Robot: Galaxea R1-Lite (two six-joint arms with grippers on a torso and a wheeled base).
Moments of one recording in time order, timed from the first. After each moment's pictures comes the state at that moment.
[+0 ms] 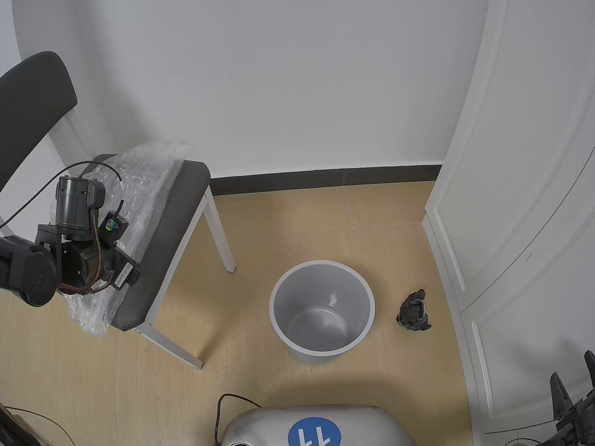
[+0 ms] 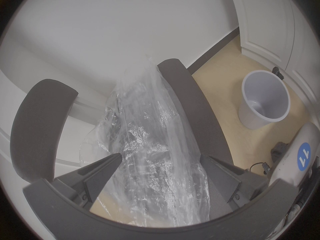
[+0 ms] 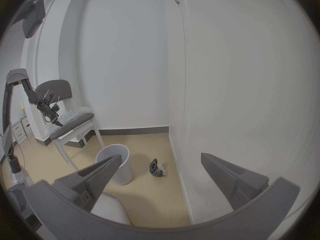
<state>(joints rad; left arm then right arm) -0.19 1.66 -0.80 -0.29 0.41 0.56 0.00 0.02 -0.02 0.00 0.00 0.01</state>
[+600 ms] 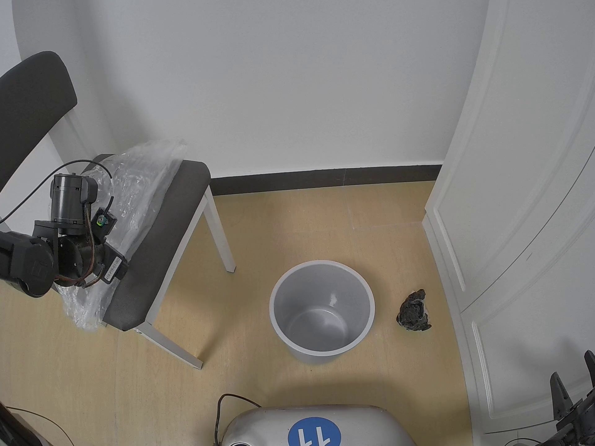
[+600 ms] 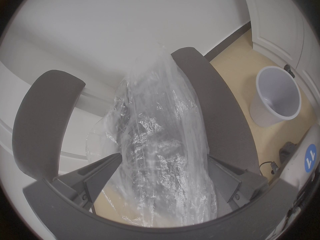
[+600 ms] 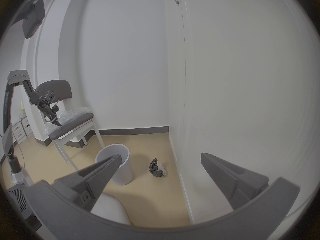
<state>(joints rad) -0.12 1.69 -0.82 -0.29 0.44 0.56 0.00 0.02 -0.02 0.00 0.00 0.01</state>
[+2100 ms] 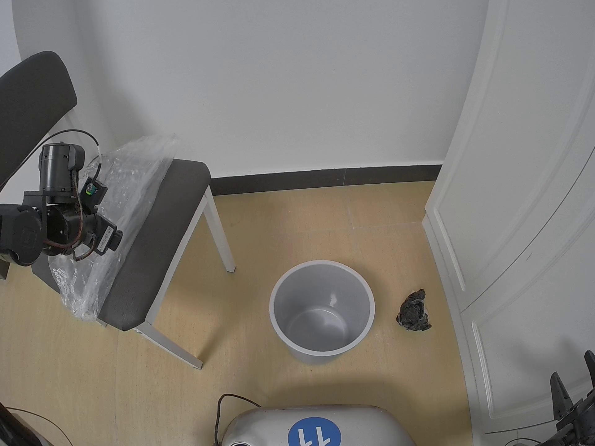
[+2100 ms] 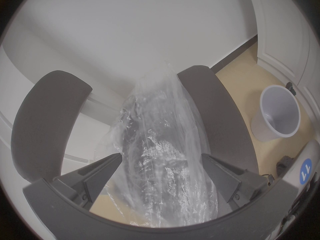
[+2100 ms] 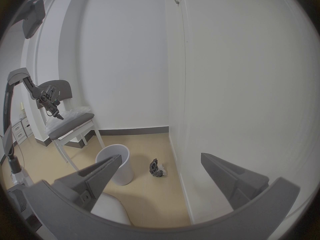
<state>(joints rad) -0.06 1.68 -0.98 -0.19 0.35 0.55 0.00 0.02 -0.02 0.00 0.00 0.01</state>
